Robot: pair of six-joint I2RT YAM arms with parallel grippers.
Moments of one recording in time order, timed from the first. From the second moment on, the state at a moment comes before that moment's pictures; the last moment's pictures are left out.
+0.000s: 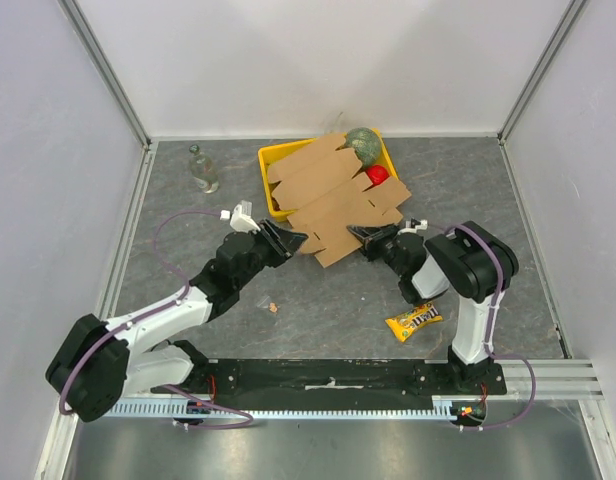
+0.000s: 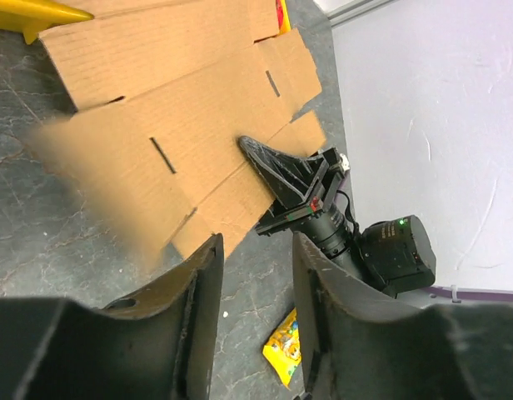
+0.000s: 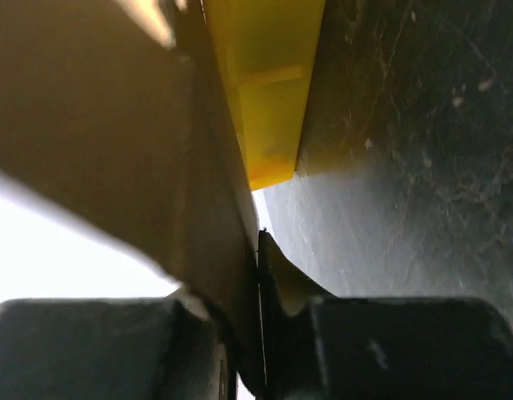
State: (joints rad) left arm -0.66 1.15 0.49 0.41 -0.07 -1.02; right arm 0.44 1.96 0.46 1.32 -0.09 1.64
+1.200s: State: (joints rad) left arm -0.66 0.56 0.65 -0.20 -0.08 -0.71; right arm 0.41 0.88 0.85 -0.49 -0.31 0.56
